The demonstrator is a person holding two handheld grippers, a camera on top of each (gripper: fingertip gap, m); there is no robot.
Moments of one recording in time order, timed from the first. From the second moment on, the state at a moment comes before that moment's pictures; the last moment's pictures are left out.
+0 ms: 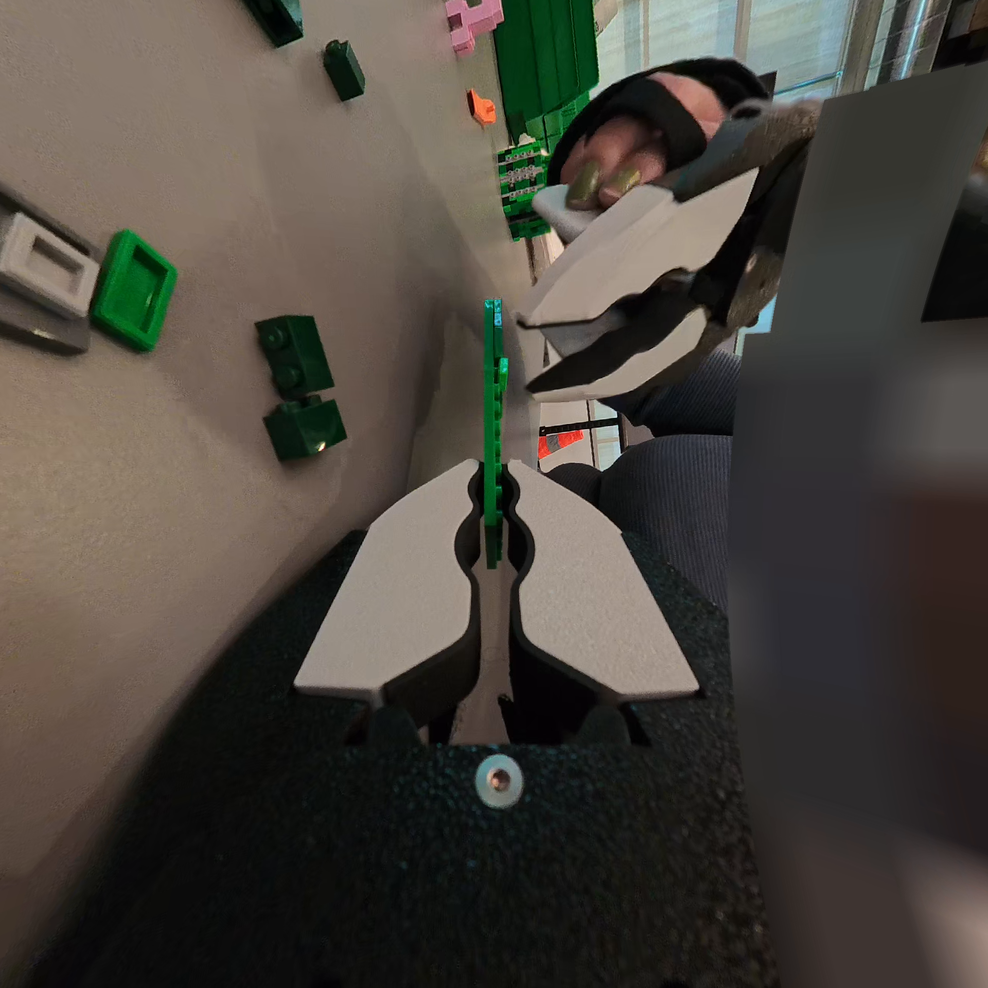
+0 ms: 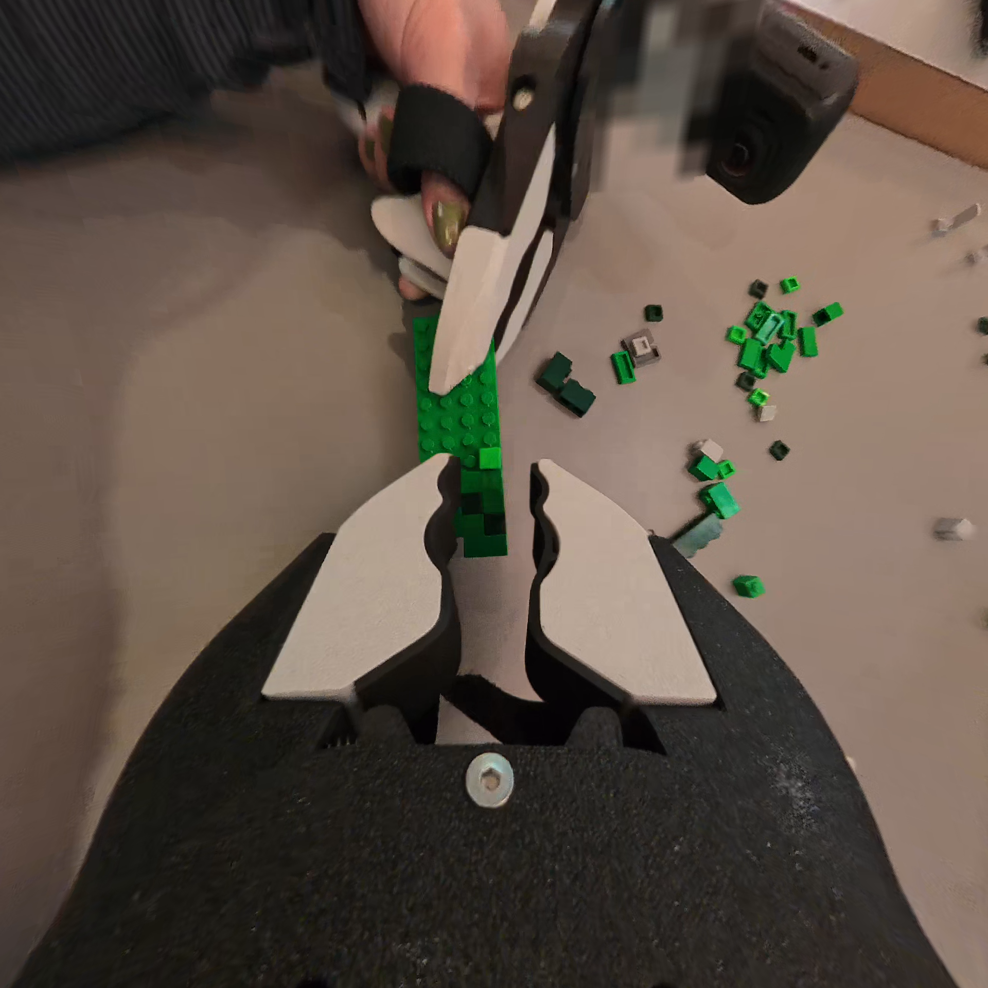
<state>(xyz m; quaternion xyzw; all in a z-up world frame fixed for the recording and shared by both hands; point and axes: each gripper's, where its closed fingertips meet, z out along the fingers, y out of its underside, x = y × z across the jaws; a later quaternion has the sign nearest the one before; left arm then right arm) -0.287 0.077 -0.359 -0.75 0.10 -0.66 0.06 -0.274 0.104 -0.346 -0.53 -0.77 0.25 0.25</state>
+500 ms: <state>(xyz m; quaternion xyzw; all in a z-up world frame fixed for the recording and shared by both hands) -0.287 0.074 -0.357 -0.74 0.11 -0.66 0.05 -0.275 0.093 -0.352 -0.62 -0.56 0.51 -0.20</state>
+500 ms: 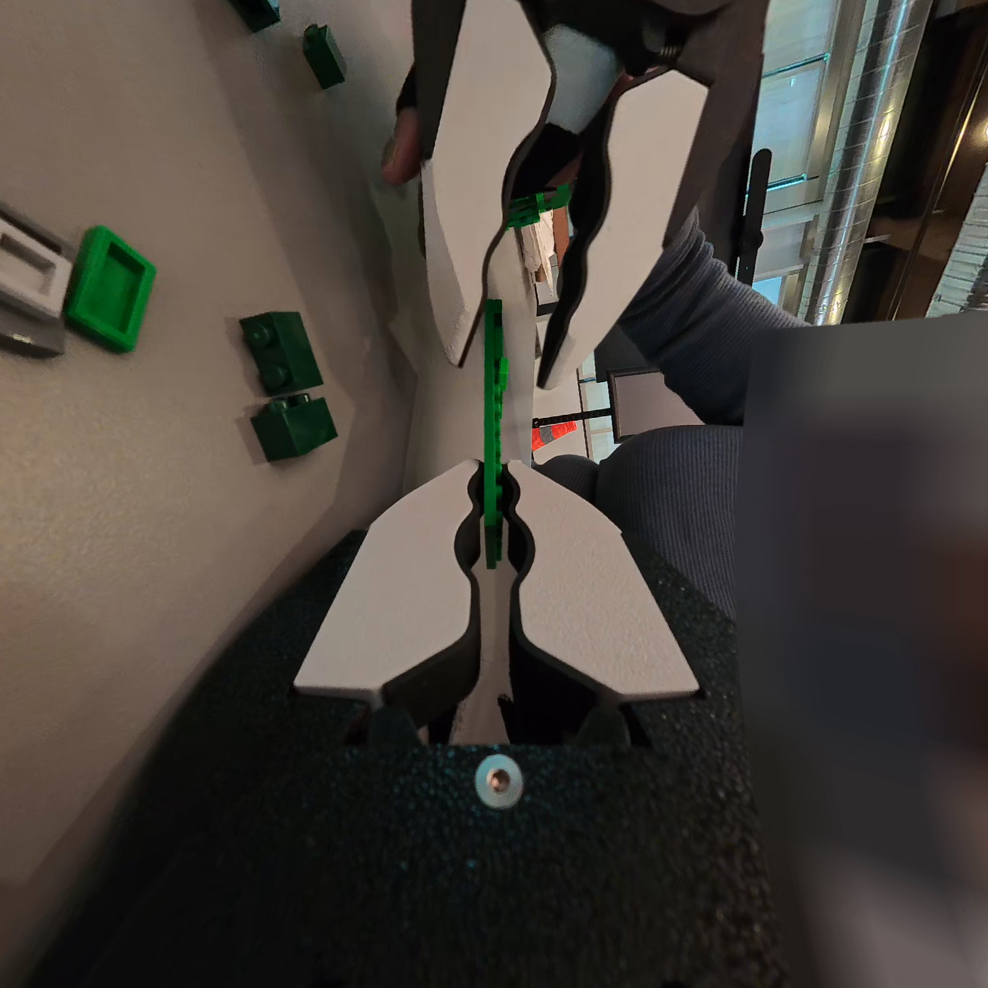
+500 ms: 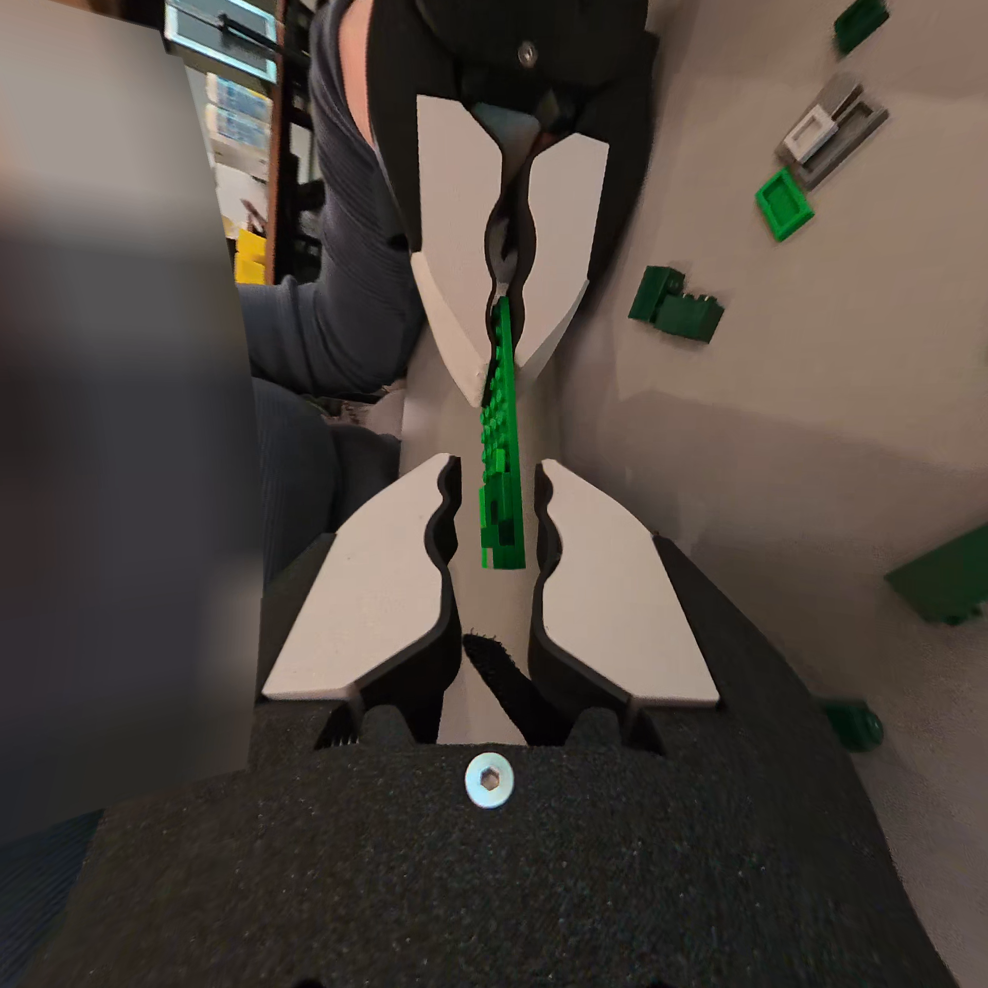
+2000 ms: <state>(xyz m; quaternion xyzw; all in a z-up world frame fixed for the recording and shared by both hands) -0.285 0.072 -0.357 -0.74 0.12 -0.66 0.05 -0.272 0.154 -0.289 -0.56 -0.51 0.57 0.32</state>
